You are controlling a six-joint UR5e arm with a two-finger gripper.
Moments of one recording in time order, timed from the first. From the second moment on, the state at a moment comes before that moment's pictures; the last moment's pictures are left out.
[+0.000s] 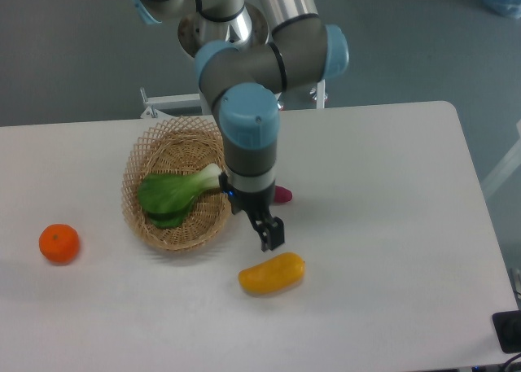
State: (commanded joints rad) arm 2.38 -1.95 -1.59 -0.99 1.52 1.31
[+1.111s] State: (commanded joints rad) arm 2.57 -2.12 -1.34 -1.07 1.52 1.40
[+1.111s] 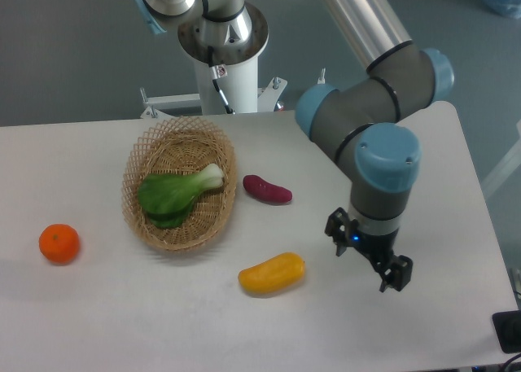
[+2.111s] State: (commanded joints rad) arm 2.62 -2.11 -1.37 -1.07 1.52 1.40
